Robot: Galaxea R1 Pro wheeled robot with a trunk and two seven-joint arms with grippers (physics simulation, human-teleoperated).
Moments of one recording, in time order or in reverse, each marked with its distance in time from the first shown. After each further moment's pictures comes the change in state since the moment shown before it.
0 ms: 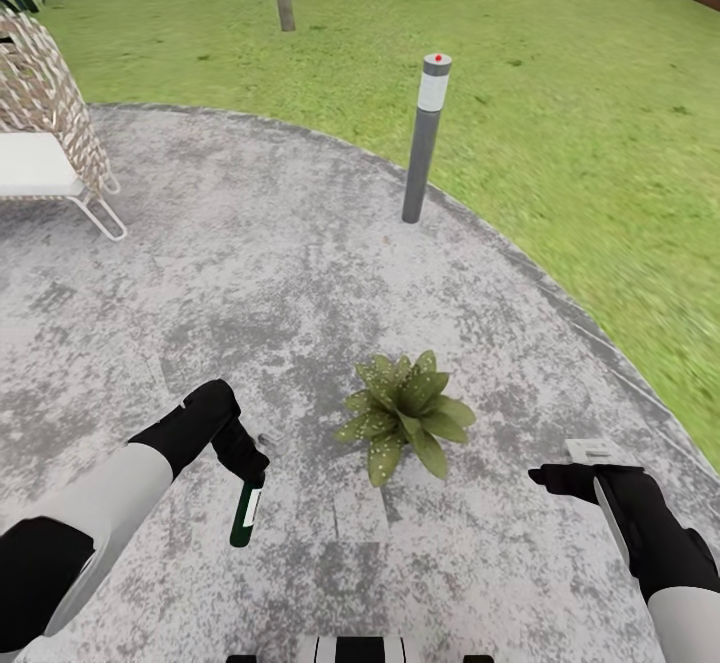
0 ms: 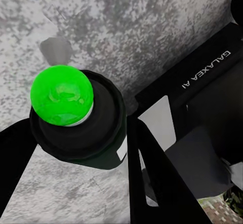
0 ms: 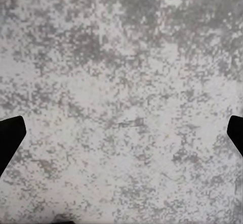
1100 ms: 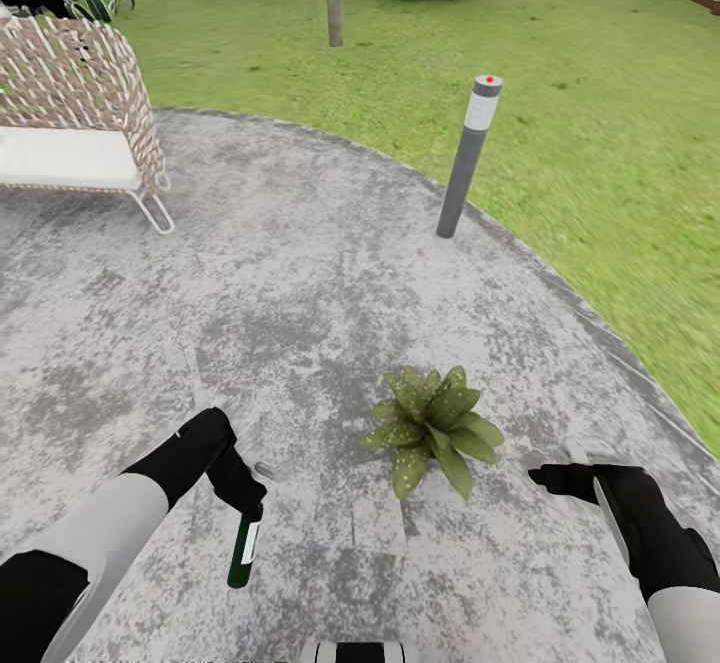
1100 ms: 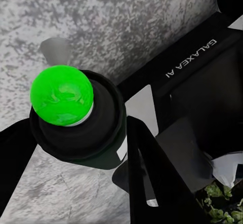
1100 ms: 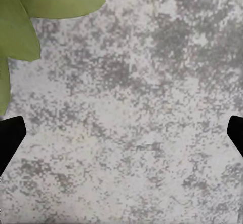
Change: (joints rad) left arm 0.096 0.000 0.057 0.003 0.000 -0.001 0.000; right arm 0.000 0.000 0.000 0.000 0.002 0.000 0.000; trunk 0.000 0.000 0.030
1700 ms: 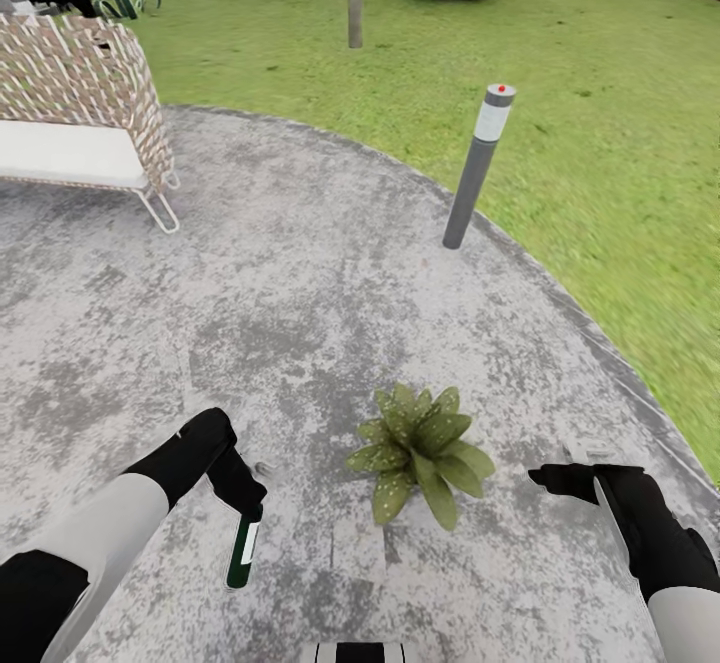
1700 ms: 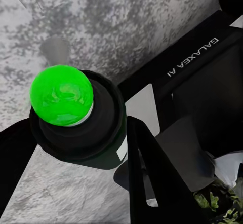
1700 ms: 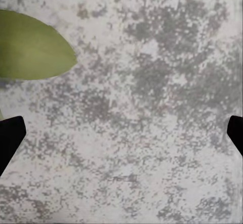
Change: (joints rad) left arm 0.000 0.000 -0.008 -0.002 0.000 0.000 0.001; right arm 0.000 0.000 -0.001 -0.001 -0.001 0.002 0.000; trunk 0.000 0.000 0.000
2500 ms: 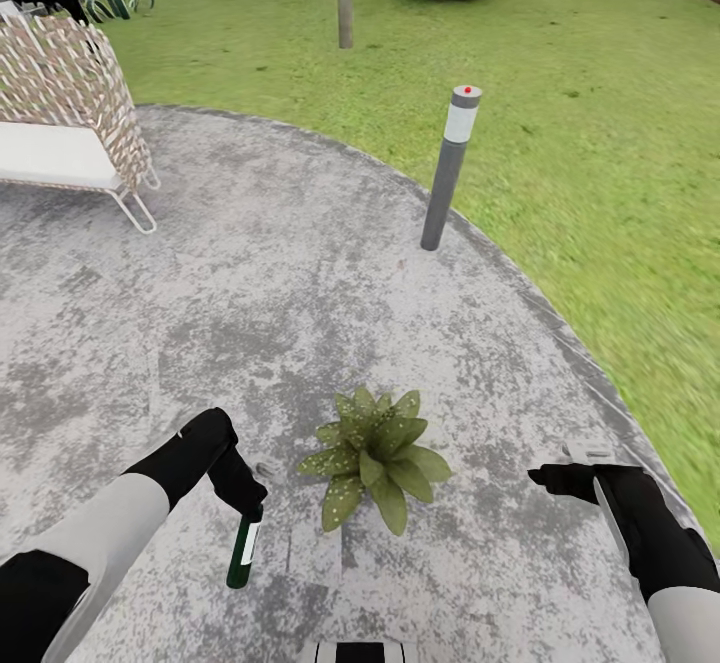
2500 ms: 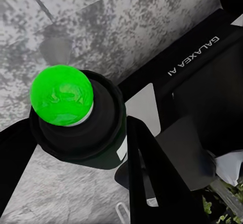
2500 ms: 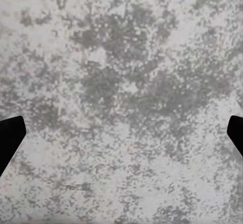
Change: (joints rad) left arm 0.001 -0.002 -0.008 -0.002 -0.001 0.000 0.000; right arm 0.000 0.000 0.002 0.000 0.002 -0.001 0.000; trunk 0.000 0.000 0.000
